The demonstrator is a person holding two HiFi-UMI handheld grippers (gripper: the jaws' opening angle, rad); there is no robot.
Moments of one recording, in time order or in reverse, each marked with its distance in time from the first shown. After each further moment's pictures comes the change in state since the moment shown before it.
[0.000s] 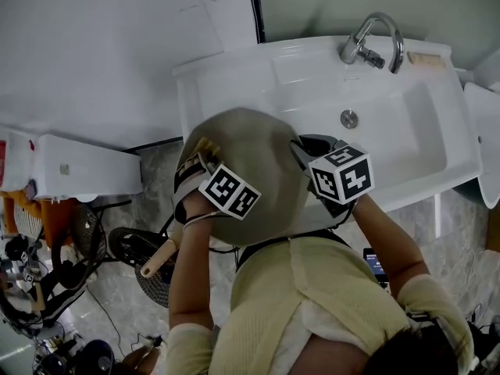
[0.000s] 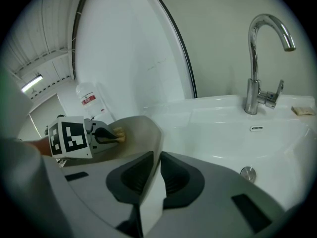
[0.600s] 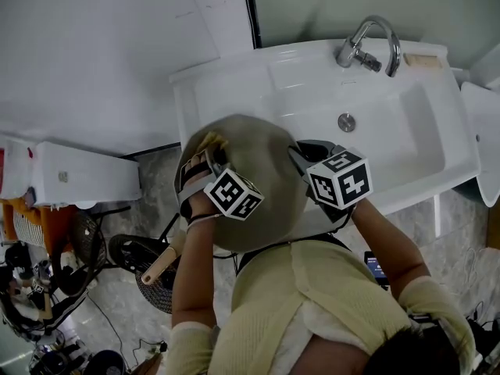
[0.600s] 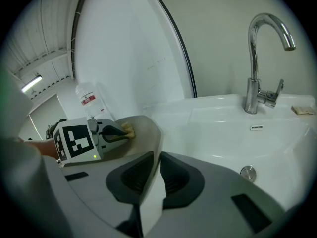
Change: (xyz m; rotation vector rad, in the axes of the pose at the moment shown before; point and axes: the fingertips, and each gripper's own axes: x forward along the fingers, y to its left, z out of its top) left arm 0.006 0.008 0.041 0.022 -0.183 0.091; right arm -0.001 -0.001 -0.001 0.004 0.005 0.001
